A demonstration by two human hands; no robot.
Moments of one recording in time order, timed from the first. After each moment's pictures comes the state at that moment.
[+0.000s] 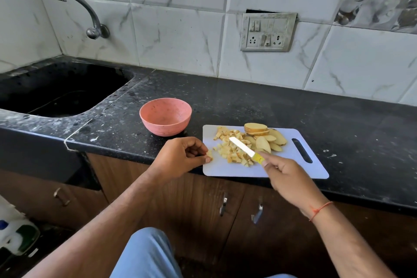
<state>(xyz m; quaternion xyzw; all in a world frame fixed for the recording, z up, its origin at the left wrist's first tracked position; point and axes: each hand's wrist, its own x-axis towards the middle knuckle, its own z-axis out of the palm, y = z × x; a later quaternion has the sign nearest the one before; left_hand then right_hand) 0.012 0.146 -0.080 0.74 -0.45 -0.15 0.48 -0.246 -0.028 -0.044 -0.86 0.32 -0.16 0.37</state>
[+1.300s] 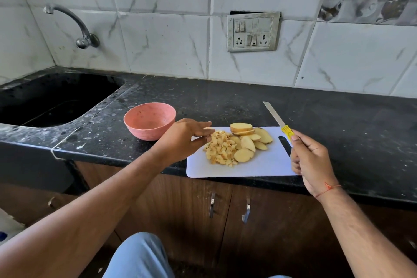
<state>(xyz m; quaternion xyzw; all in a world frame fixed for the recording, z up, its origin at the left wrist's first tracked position) 0.012 0.089 -0.038 0.75 -0.60 0.02 0.30 -0.273 -0.116 -0.057 -0.63 0.31 -0.42 0.58</state>
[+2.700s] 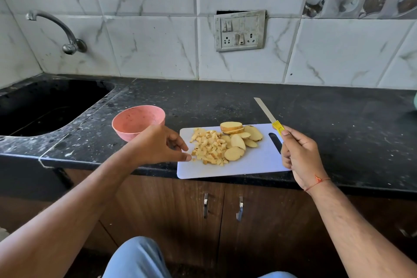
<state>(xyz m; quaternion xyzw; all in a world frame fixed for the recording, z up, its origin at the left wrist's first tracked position) 0.014 0.122 -0.014 0.80 -0.53 -0.11 0.25 -0.277 -0.118 -0.057 -0.61 0.30 -0.43 0.59</state>
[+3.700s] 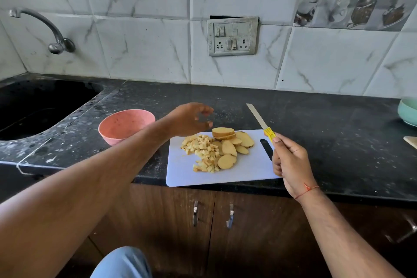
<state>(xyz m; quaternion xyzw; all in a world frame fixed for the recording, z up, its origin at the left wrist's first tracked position) 0.007 0.003 0.018 0.78 -0.56 -0.07 0.25 -0.275 -0.119 -0.057 -0.61 0.30 -0.43 0.59</state>
